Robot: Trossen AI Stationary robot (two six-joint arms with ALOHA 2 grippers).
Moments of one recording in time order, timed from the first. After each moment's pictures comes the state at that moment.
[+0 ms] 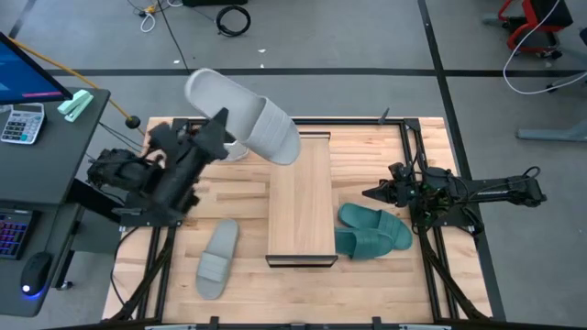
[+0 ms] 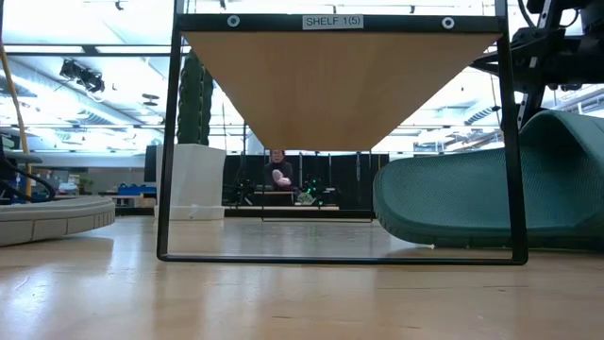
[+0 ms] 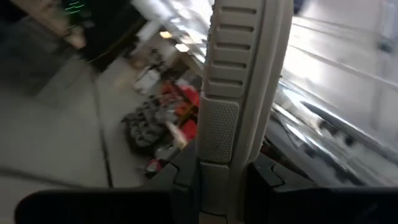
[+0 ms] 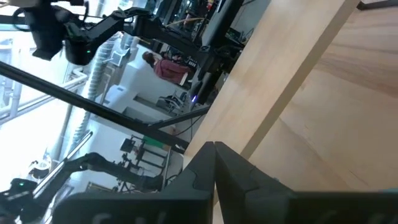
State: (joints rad) left arm -0.50 1.49 1.63 1.31 -1.42 0.58; right arm 0.00 0.27 0.11 0.16 -0.05 1.13
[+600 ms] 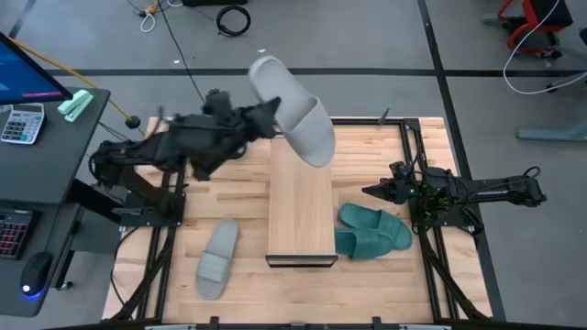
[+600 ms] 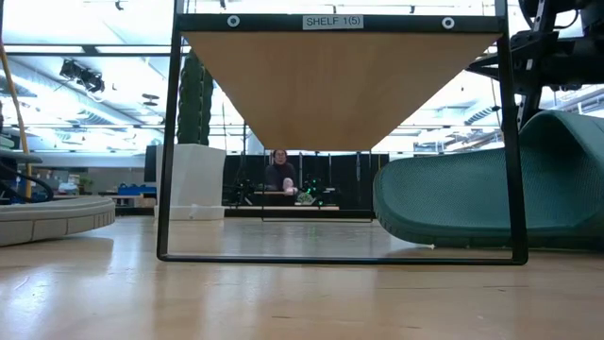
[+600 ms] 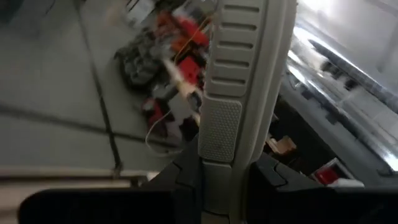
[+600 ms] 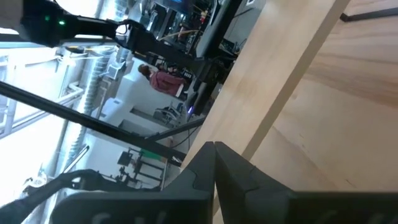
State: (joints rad) left arm -0.14 1.54 1.89 -0.35 -0.99 -0.91; right arm 0.00 0.27 0.11 0.16 0.01 1.15
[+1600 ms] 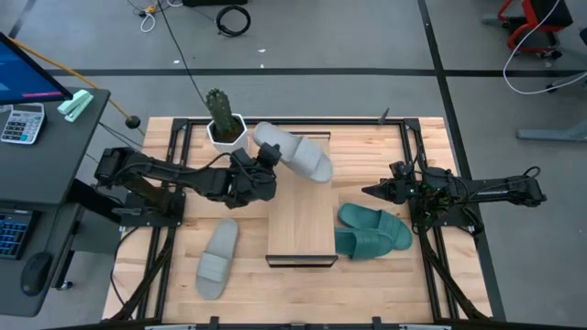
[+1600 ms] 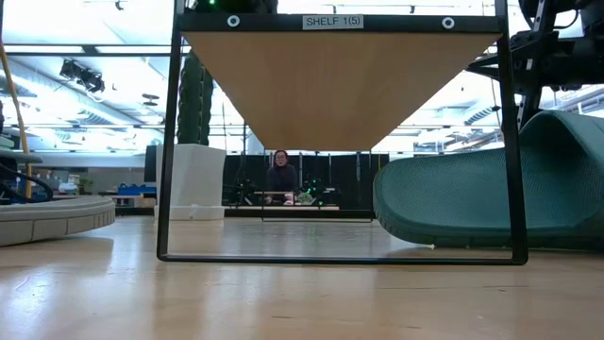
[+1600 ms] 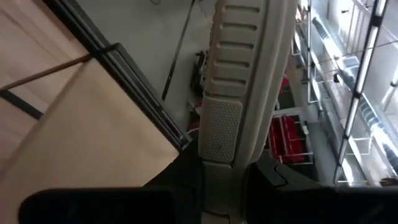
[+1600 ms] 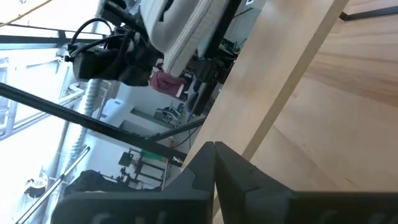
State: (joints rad) left arm -0.14 1.53 1.19 -0.25 -1.17 -1.91; right arm 0.00 0.27 0.11 0.16 0.01 1.16
